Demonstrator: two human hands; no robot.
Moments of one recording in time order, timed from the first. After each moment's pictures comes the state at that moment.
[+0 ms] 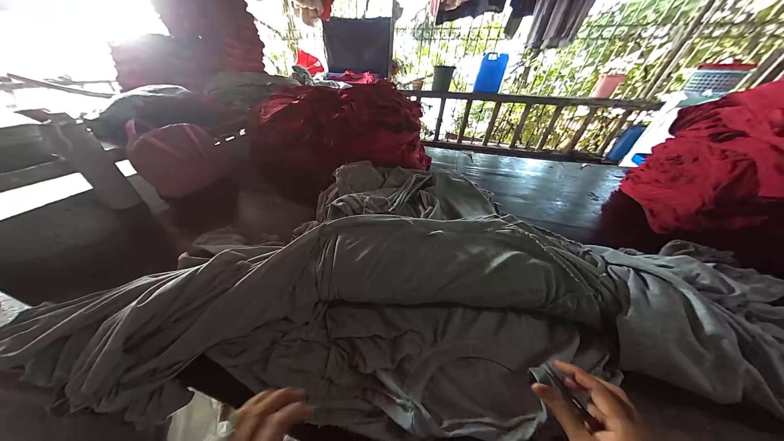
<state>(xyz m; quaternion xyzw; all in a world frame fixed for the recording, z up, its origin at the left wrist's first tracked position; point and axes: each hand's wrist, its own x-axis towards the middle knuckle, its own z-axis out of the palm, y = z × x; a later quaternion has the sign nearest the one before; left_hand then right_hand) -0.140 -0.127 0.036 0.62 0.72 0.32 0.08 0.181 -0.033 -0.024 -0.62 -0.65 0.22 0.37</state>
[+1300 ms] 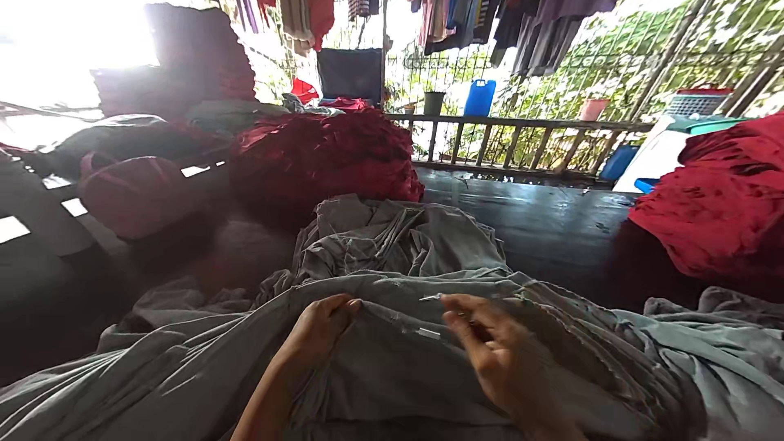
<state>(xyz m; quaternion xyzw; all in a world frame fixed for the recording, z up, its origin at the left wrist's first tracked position) -0.155 0.132 0.018 0.56 0.67 0.31 0.37 0.087 0.152 -0.004 -0.40 -0.72 0.26 0.49</state>
